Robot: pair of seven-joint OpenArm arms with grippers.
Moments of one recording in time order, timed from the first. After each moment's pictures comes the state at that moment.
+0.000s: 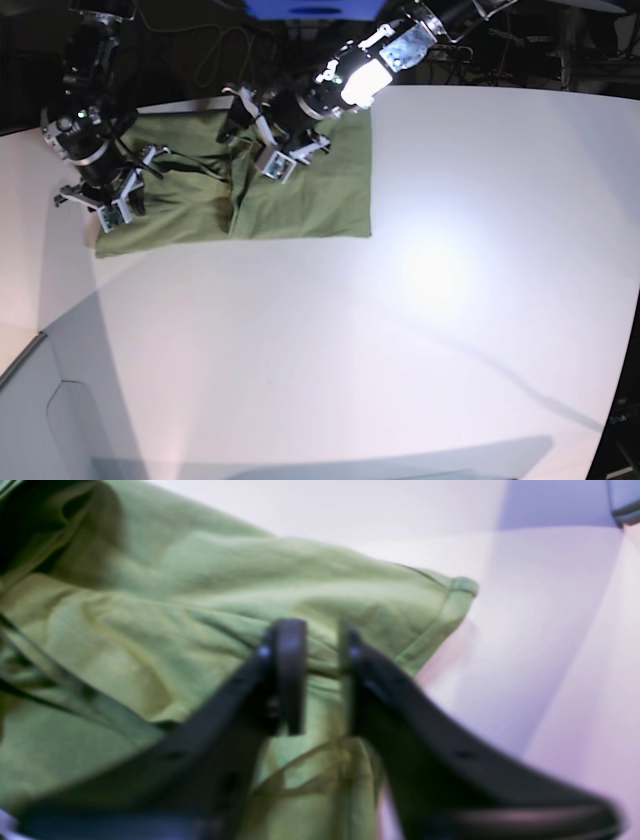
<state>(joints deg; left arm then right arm) 7.4 -11.7 48.7 97.0 -28.1 9.3 29.9 -17.0 8.6 21.4 103.7 -1.9 37.5 -34.1</state>
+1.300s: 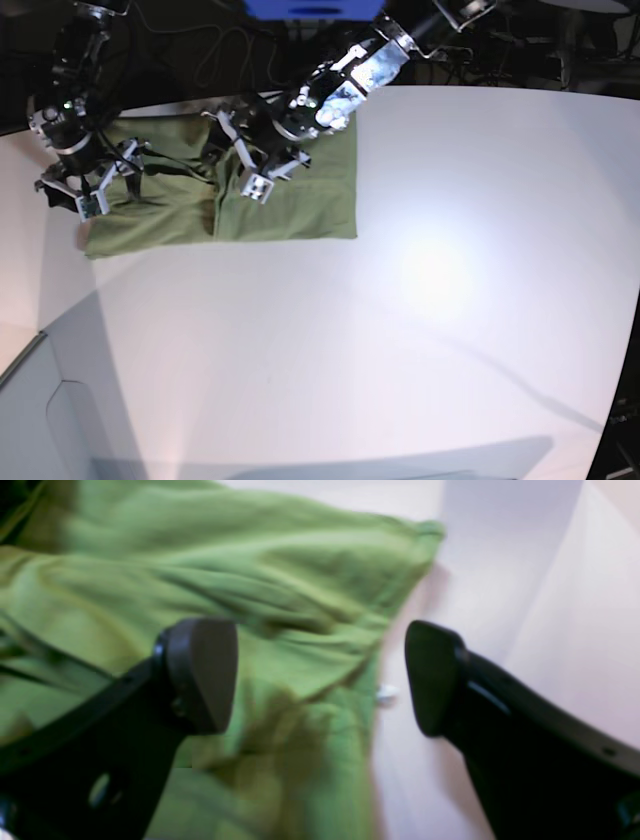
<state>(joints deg) 3.4 -4.3 48.3 88.7 -27.7 9.3 31.7 -18.6 8.4 27.1 103.7 -1.9 37.5 -34.3</state>
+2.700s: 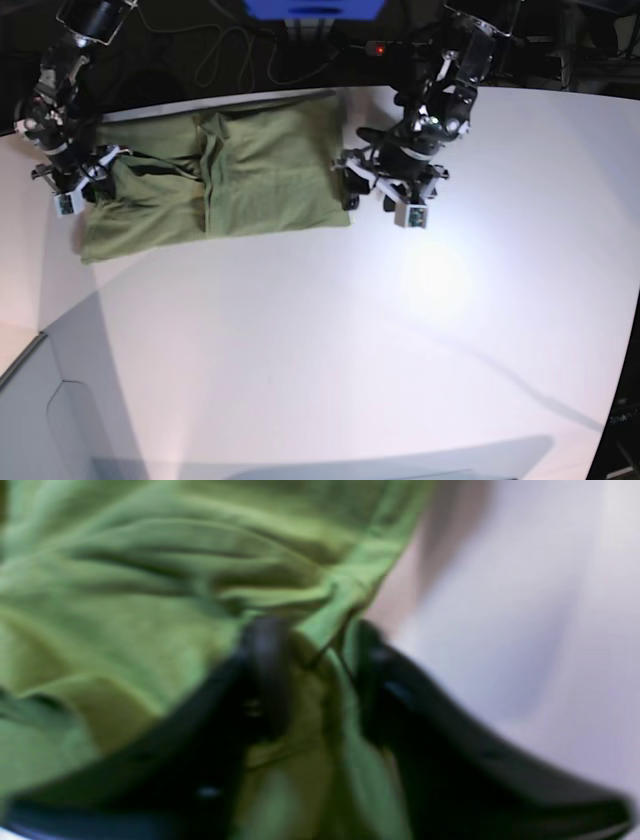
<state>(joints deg) 13.8 -14.5 16.7 100.8 -28.1 9.3 32.6 -11.6 9.5 36.3 82.5 1.6 45.3 -29.4</state>
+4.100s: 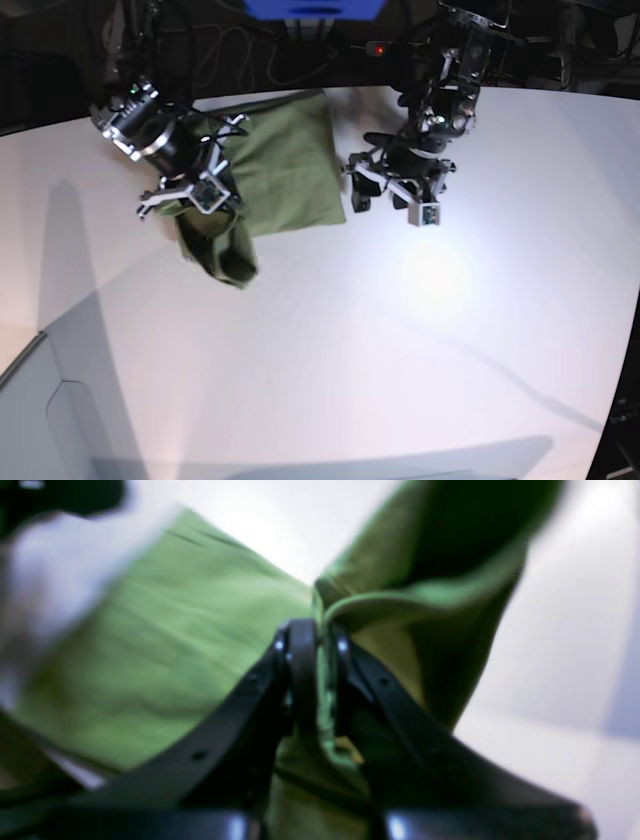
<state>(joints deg) 15.4 -11.3 12.1 100.8 -28.1 9.3 33.0 -20.5 2.8 5.2 117.5 -2.3 46.5 -34.2</state>
